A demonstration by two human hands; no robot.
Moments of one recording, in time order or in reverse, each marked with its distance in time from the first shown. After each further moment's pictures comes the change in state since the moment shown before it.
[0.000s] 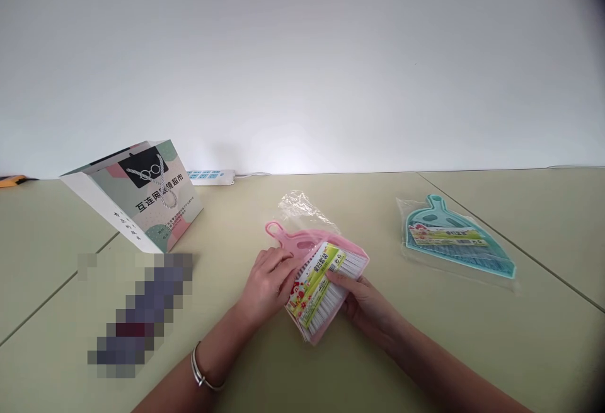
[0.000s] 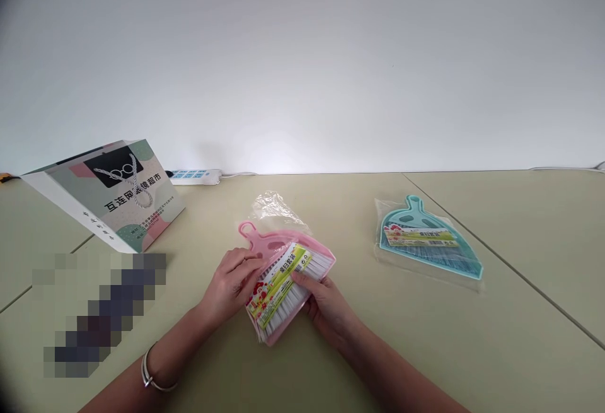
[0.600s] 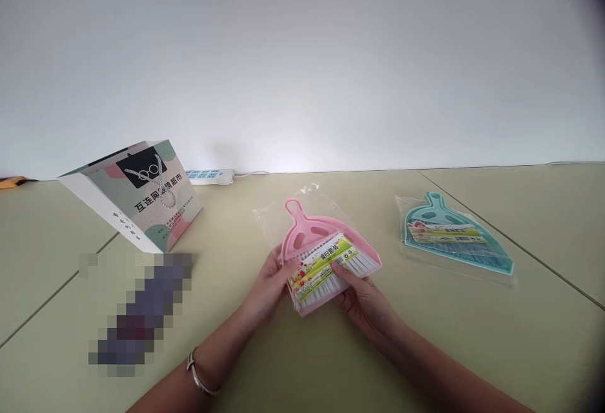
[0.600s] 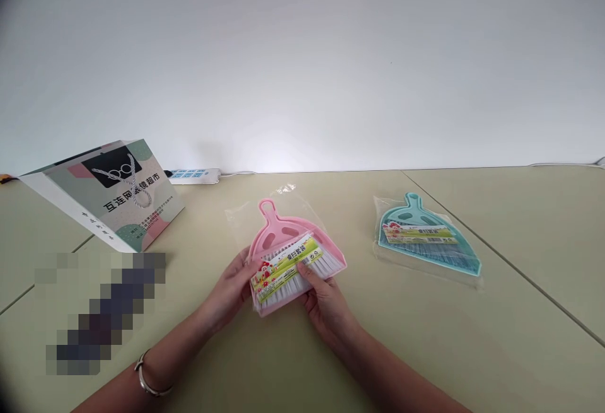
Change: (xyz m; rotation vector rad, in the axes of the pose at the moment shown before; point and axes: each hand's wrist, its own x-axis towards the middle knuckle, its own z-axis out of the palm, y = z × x) left_hand 0.005 0.019 0.006 -1.252 -0.062 -1.155; right_hand -0.001 0.003 0.007 0.172 0.150 -0.118
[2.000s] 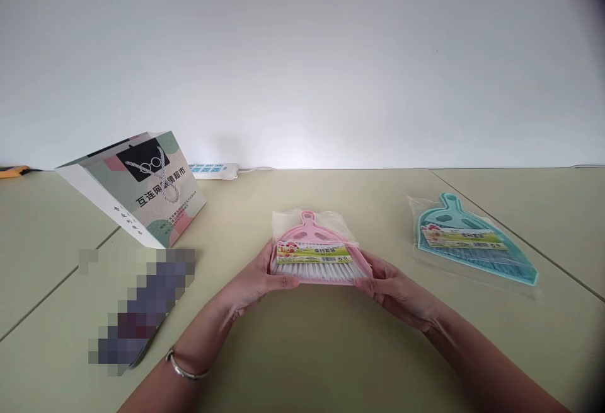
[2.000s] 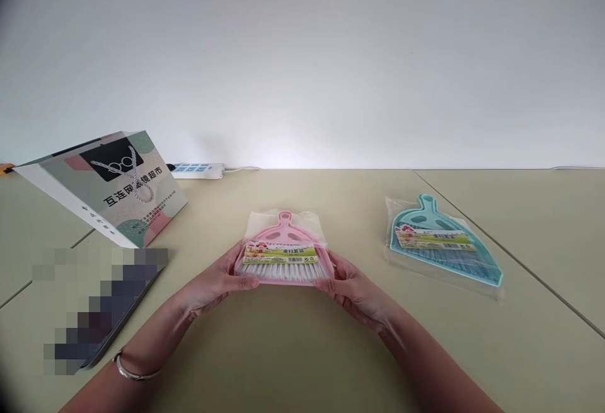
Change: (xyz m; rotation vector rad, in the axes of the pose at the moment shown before) left_hand 0.003 0.029 -0.030 0.035 -0.335 -0.009; right_hand 0.013 -0.049 -0.024 -0.384 -0.449 0.121
